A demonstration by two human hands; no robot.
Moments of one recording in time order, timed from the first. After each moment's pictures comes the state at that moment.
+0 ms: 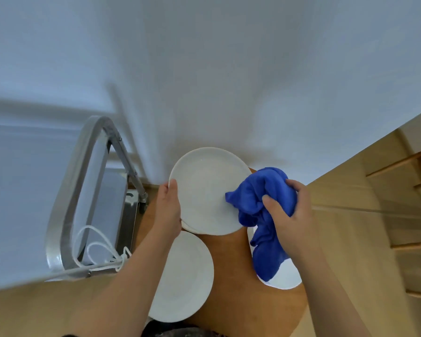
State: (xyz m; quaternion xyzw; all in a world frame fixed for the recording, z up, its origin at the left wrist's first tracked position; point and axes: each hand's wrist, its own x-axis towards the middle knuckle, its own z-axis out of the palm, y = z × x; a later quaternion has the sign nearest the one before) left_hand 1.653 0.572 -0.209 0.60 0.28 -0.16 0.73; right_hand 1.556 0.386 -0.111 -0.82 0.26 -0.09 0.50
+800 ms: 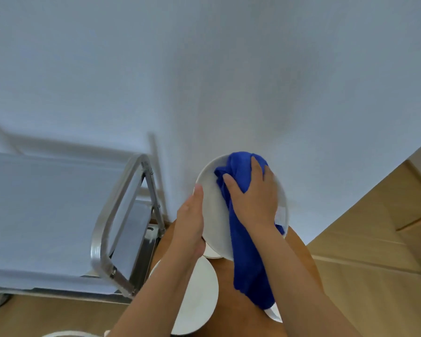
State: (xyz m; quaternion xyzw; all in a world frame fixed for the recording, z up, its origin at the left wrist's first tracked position) left_hand 1.570 0.558 -0.077 0.52 0.15 -0.13 0.83; right_hand 1.583 0.441 -0.050 -0.92 0.14 -0.17 0.33
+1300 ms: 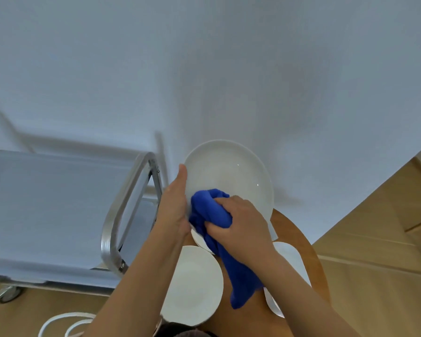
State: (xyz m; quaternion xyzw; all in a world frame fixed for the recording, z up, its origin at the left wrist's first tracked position) left_hand 1.581 0.590 -0.055 0.47 0.18 -0.17 0.85; right_hand 1.523 0.463 -0.046 -0.94 -0.09 -0.08 0.33
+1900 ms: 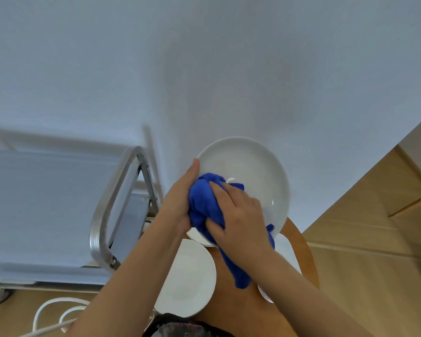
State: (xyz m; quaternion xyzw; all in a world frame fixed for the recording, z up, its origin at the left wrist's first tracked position) left_hand 1.572 0.574 -0.050 0.46 0.11 -0.27 0.84; right_hand 1.500 0.457 -0.037 -0.94 -0.11 -0.23 0.21
